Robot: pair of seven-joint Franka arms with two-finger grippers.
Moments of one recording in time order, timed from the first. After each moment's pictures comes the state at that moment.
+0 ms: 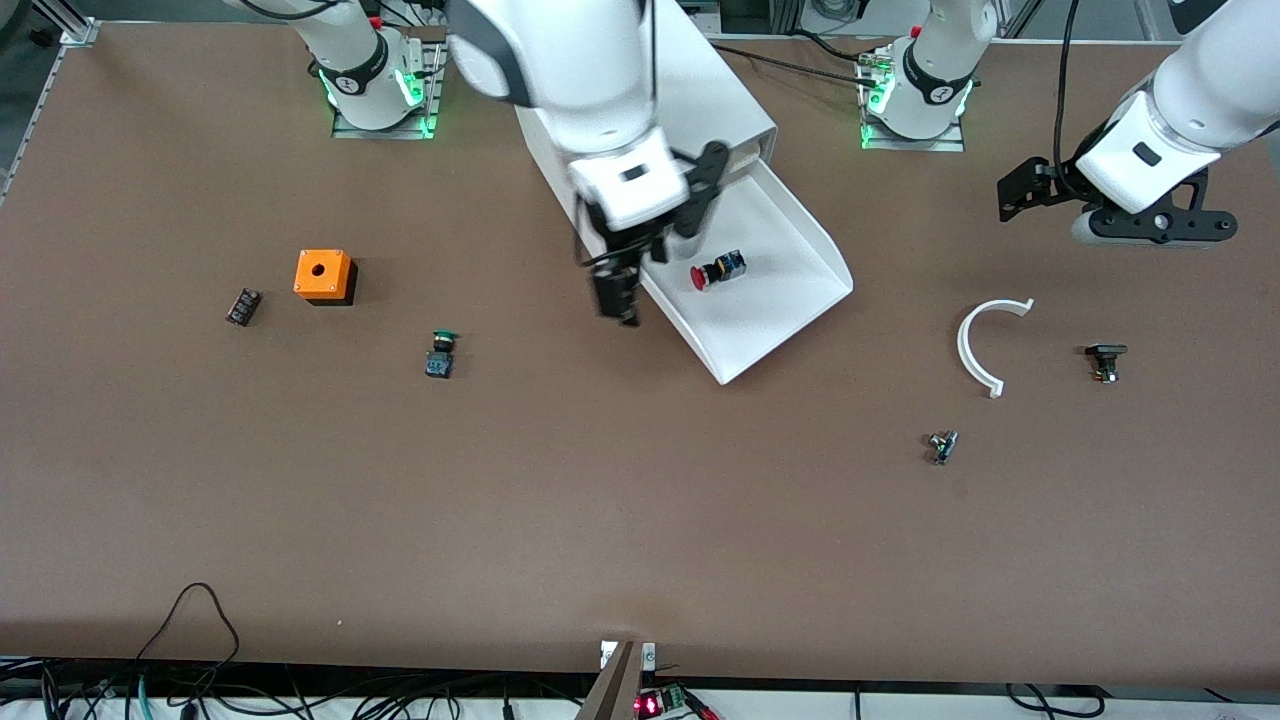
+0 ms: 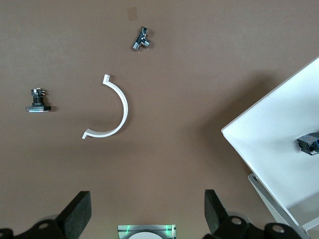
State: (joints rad) left arm 0.23 -0.11 -0.34 -1.81 -0.05 1.57 -0.08; right arm 0.63 0.52 0.13 -1.10 -0.17 1.93 -0.36
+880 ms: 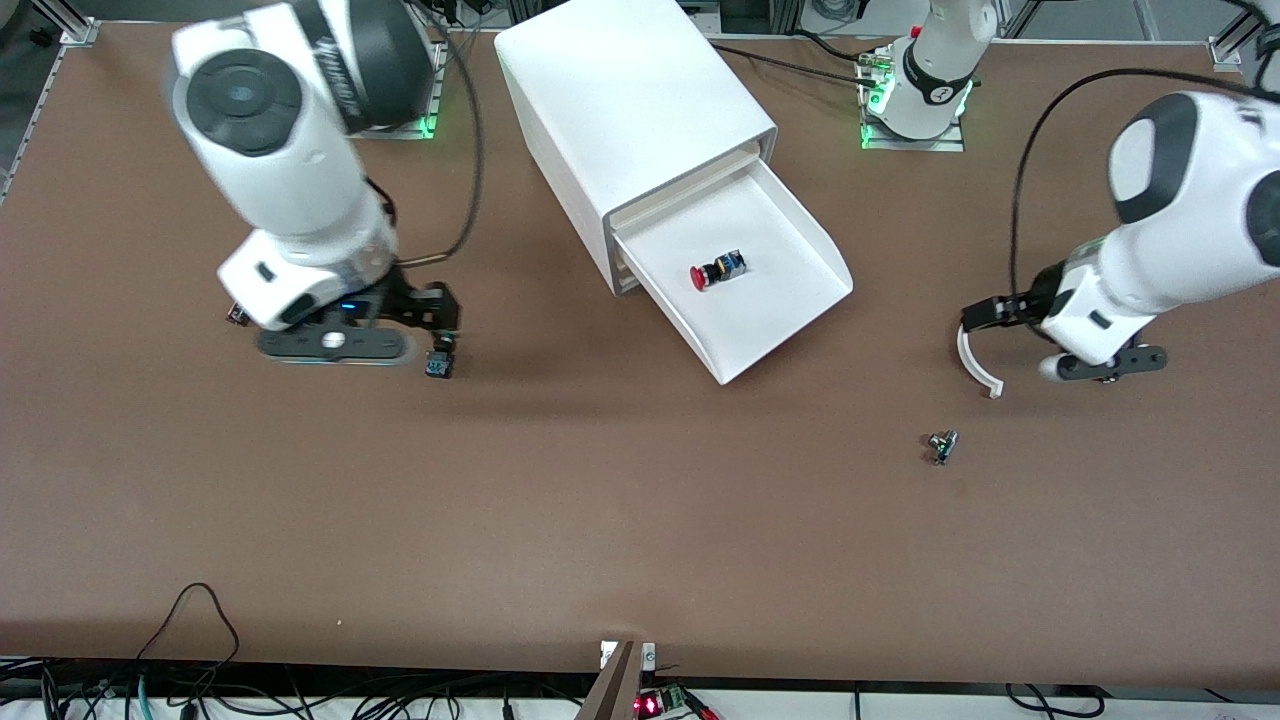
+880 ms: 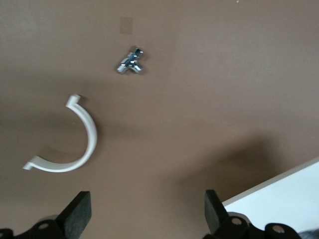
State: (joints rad) left arm 0.14 0.19 -0.29 -1.81 -0.07 1.88 -0.38; right arm 0.31 0.35 0.10 -1.28 -0.17 1.64 0.50
